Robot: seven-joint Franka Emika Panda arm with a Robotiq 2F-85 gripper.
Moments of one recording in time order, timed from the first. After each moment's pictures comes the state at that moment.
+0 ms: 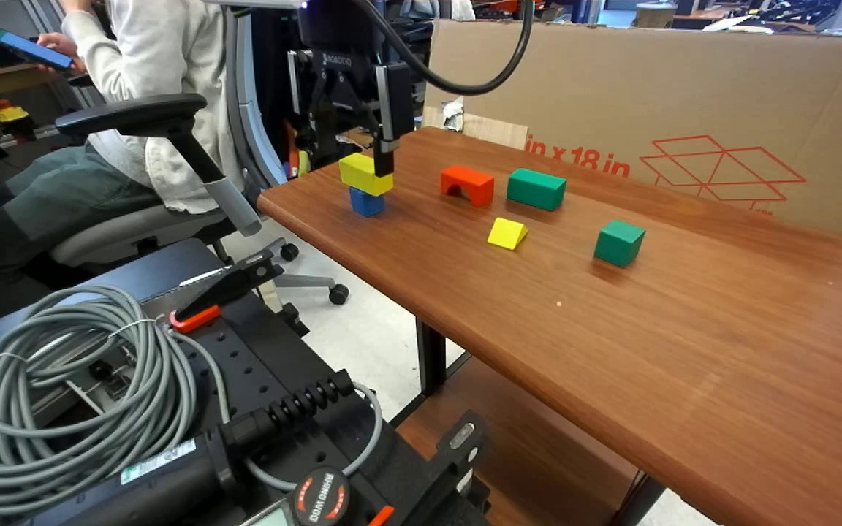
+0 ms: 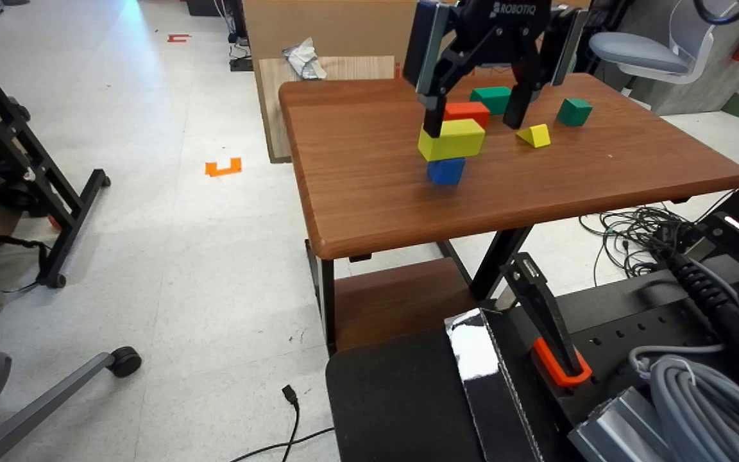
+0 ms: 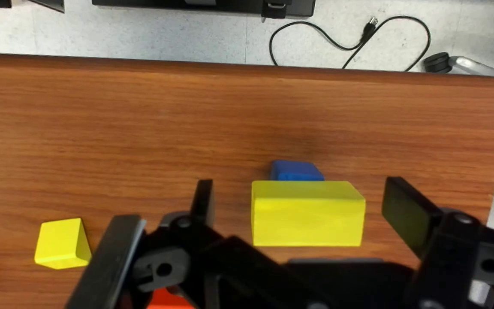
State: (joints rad) arm 0.16 0.29 0.13 -2.33 -0.05 2.55 0.23
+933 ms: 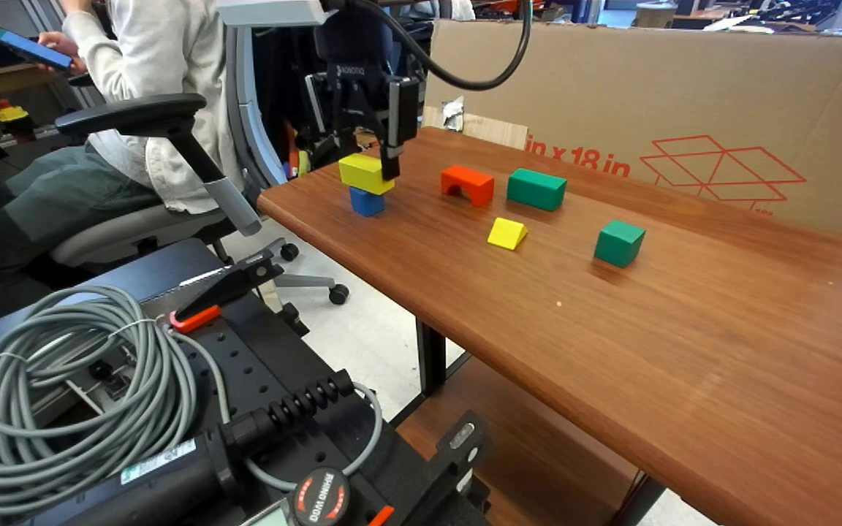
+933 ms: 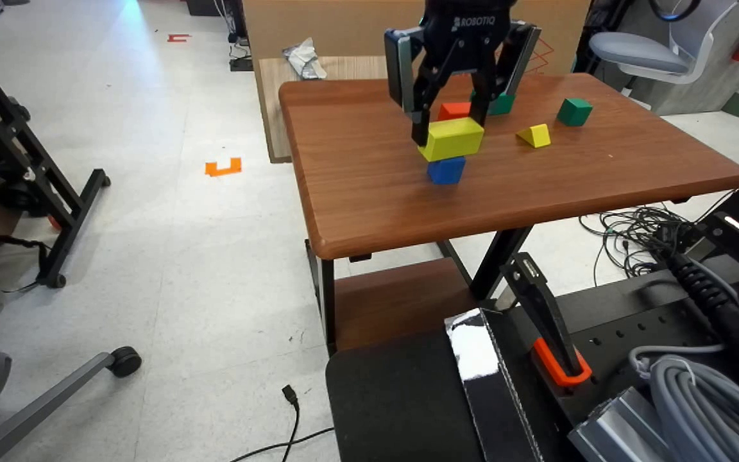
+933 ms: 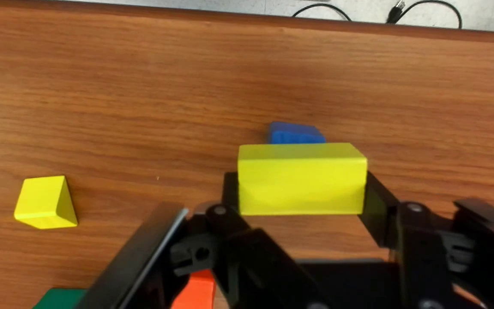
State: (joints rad) arm 0.25 0.39 0.06 -2.23 -0.15 2.55 0.31
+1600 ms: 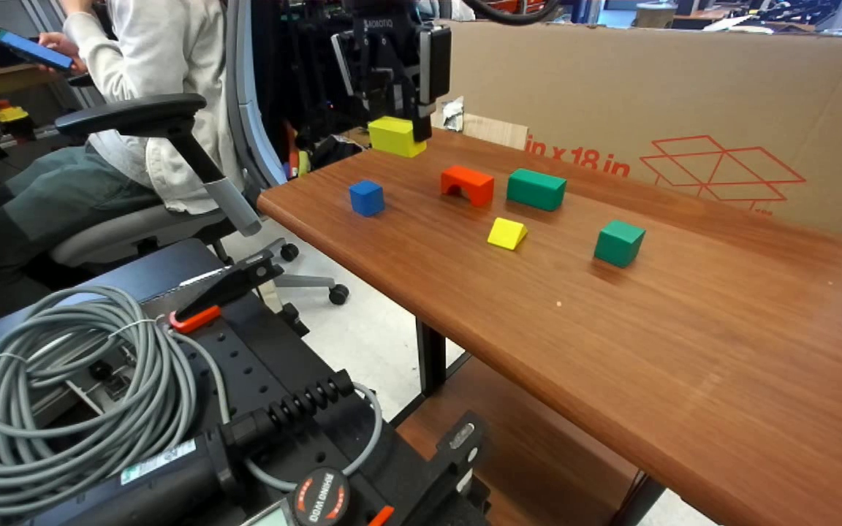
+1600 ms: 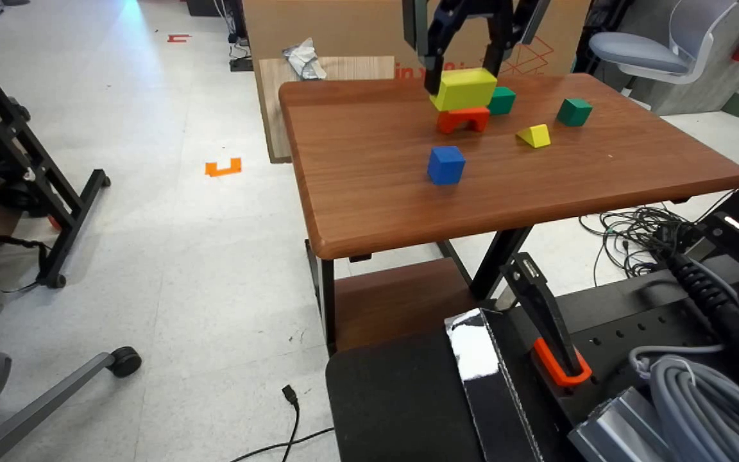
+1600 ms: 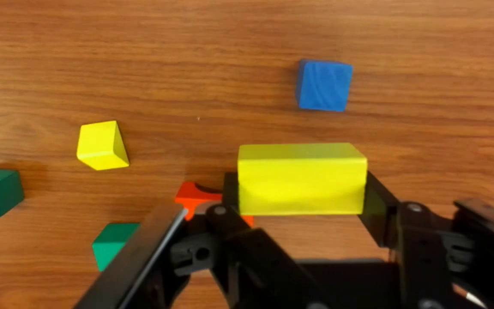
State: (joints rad) arm 0.25 0.33 0.02 -2.20 -0.17 2.54 0.34
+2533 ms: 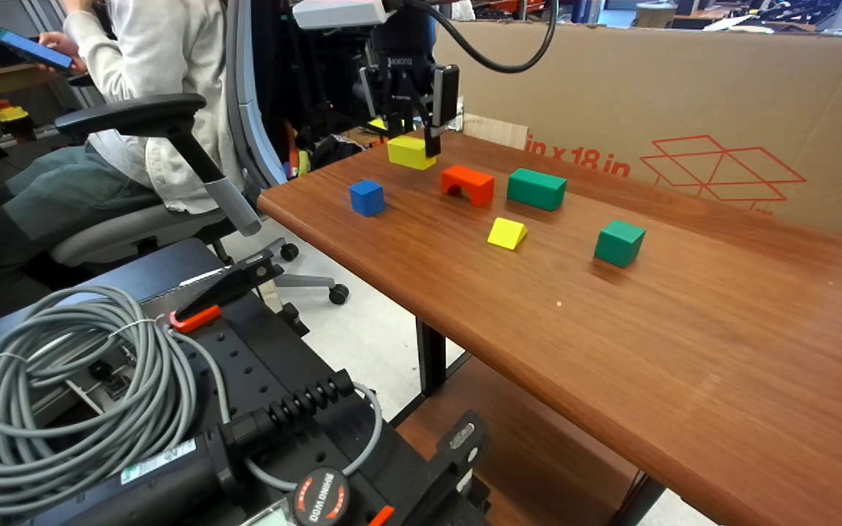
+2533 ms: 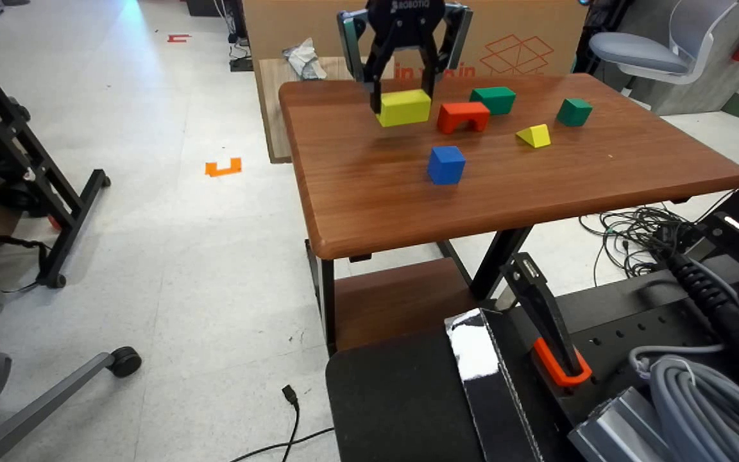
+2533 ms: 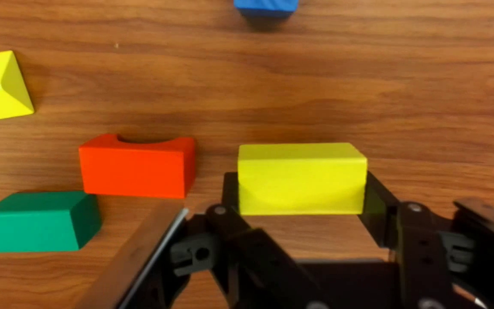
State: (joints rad) arm 0.29 0.60 0.02 -1.88 -0.17 2.44 0.38
